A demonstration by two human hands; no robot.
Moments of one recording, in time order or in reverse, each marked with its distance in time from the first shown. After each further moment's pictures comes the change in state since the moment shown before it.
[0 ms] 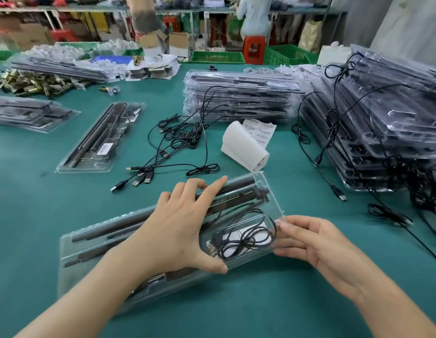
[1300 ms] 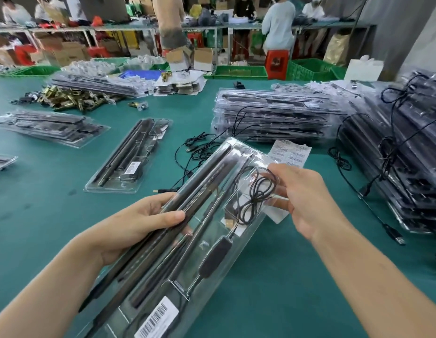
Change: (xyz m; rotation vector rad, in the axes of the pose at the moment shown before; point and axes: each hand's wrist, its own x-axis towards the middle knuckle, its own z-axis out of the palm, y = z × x) left_hand -0.003 -0.127 -0.027 -1.462 -0.224 -0.321; right_hand 0.122 -0.090 0.096 0.033 0.257 -0.129
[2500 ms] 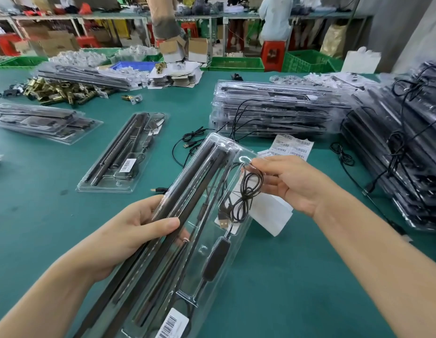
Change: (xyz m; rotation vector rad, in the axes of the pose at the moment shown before) left_hand -0.008 -0.010 0.001 -0.030 0.110 0.097; right_hand 0.040 -0.008 0.010 -0.056 -0.266 0.145
